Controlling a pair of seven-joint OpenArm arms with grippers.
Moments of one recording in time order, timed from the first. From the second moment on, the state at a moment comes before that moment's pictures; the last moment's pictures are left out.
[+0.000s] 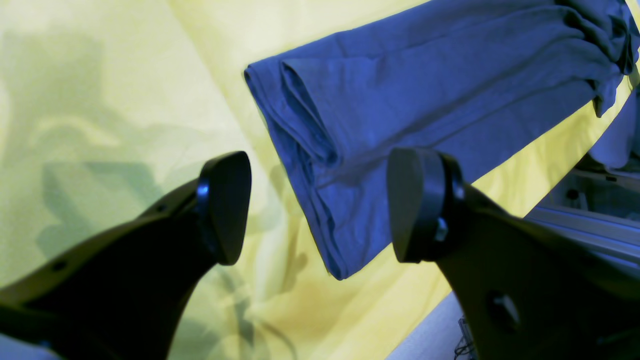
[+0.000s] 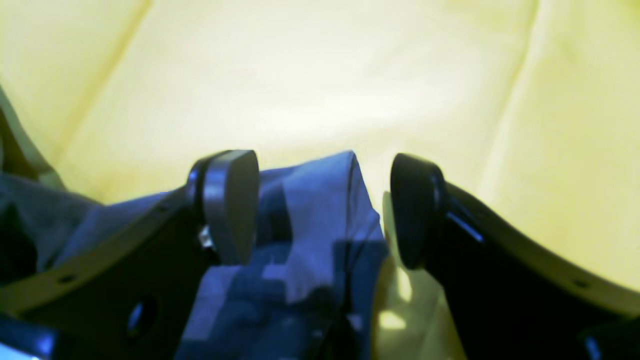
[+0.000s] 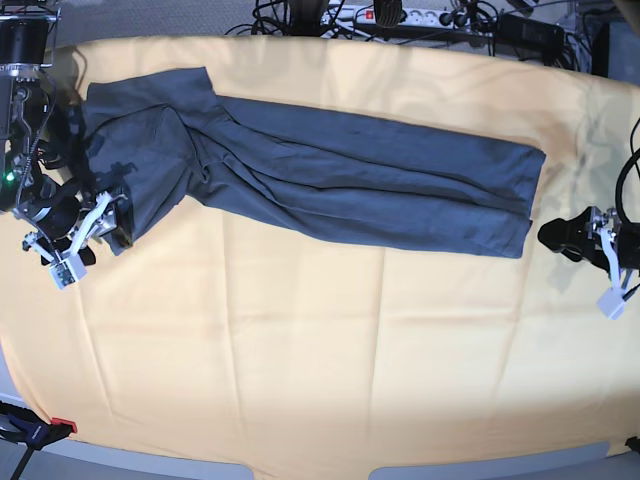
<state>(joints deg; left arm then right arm) -26.8 -54.2 13.2 61.8 -88.4 -41.4 80.4 -0.8 32.1 9.6 92.3 31.3 28.9 -46.2</state>
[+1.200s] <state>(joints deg) -26.8 -54.2 13.2 61.8 -88.6 -41.4 80.4 8.3 27.5 9.7 76.5 33.0 35.2 -52.0</state>
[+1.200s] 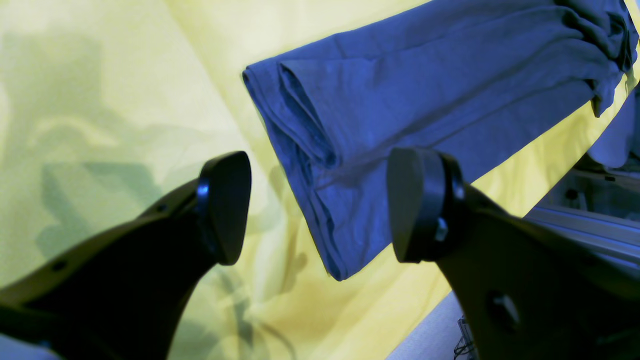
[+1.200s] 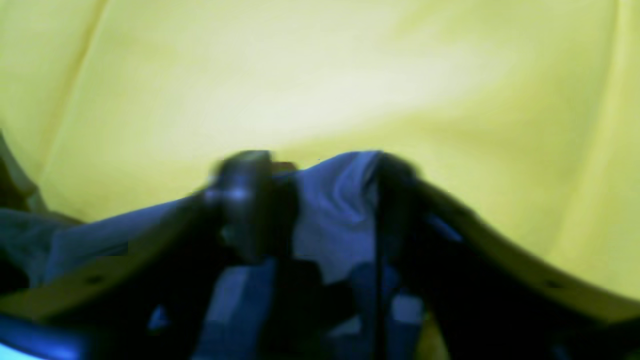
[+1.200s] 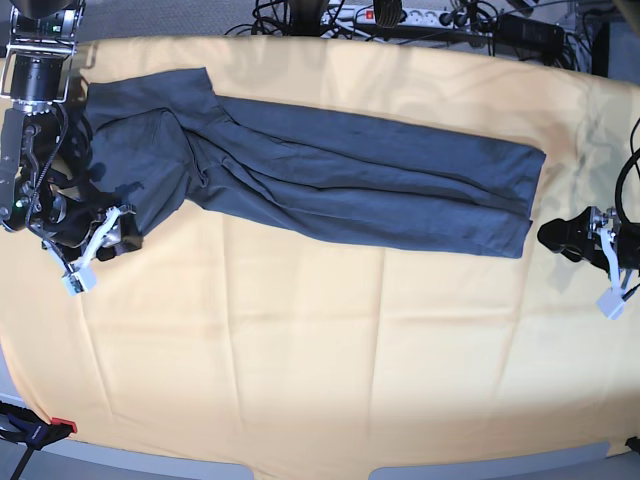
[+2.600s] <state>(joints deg) -26.8 -54.1 12.8 61.8 -86.9 -41.4 80.4 9.0 32.6 10.0 76.5 23.2 18.8 -50.1</state>
